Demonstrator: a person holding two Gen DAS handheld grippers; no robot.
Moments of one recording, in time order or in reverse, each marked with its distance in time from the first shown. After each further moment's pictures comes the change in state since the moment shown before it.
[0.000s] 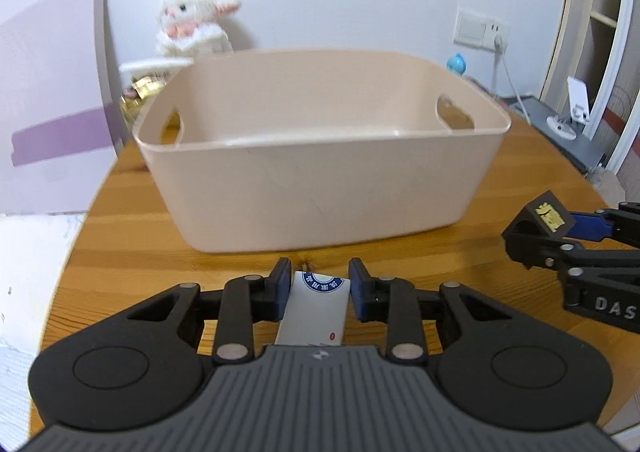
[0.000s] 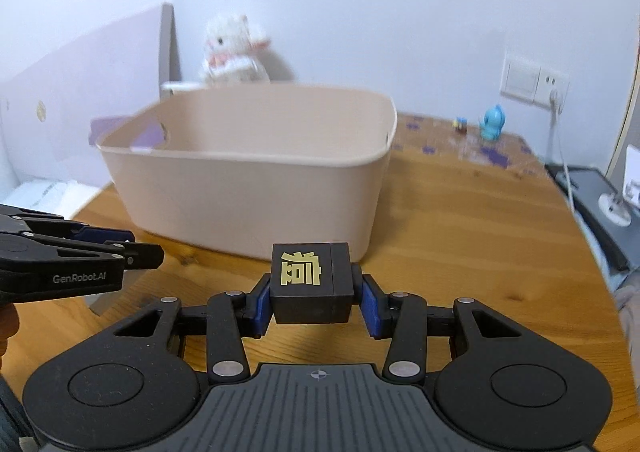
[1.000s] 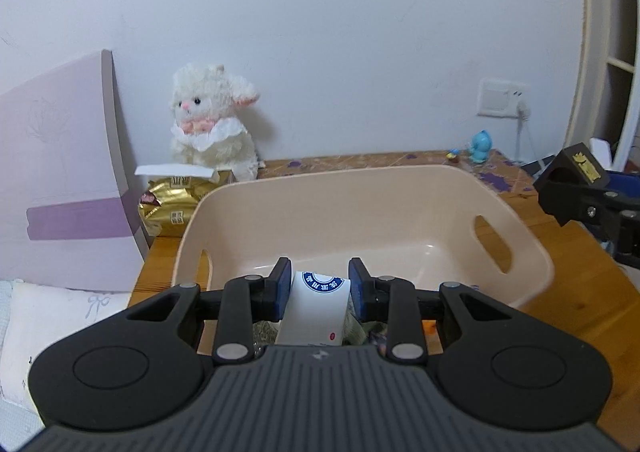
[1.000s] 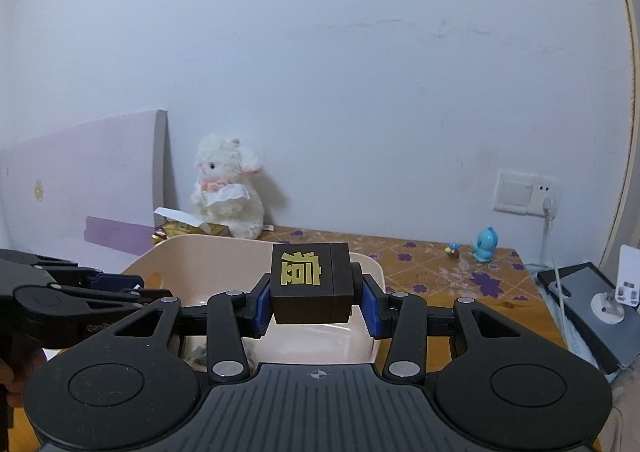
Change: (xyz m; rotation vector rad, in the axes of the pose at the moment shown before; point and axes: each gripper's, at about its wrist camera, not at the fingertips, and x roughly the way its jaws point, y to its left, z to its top) left arm 0.022 0.014 0.096 0.024 -0.137 0.060; right arm 0.008 -0.024 0.102 -0.001 -0.241 -0.013
